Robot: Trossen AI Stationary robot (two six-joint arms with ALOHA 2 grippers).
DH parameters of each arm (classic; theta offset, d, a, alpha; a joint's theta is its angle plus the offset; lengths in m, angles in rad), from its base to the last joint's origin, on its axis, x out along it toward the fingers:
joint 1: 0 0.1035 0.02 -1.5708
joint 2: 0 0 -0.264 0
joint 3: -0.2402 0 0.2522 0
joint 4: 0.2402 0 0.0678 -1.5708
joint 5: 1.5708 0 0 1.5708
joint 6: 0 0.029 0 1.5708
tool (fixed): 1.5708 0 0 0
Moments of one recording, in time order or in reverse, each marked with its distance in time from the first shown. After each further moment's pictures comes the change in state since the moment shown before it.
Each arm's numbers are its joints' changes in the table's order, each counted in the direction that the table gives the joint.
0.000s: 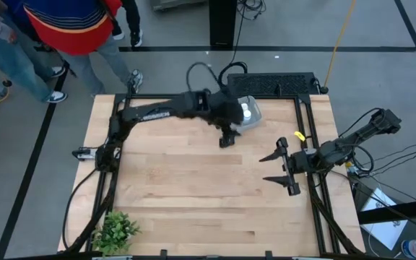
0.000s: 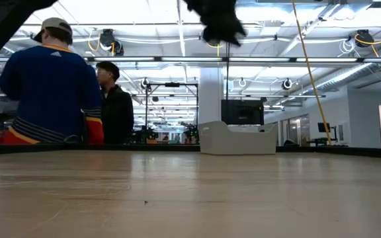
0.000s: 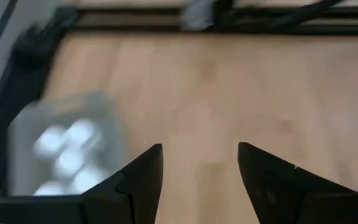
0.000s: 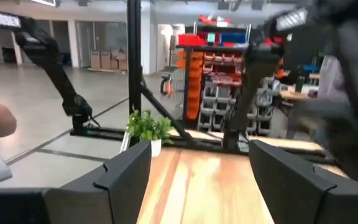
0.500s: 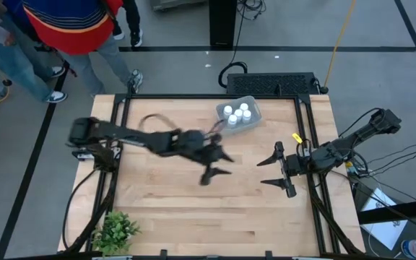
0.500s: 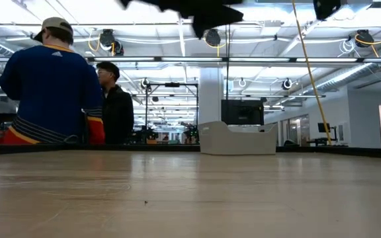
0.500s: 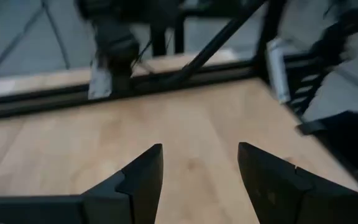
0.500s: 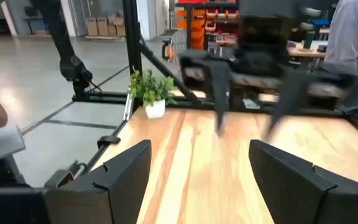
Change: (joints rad) left arm -0.219 -0.370 0.879 -0.909 0.066 -0.018; right arm 0.001 0.007 0.007 0.165 0.001 0.116
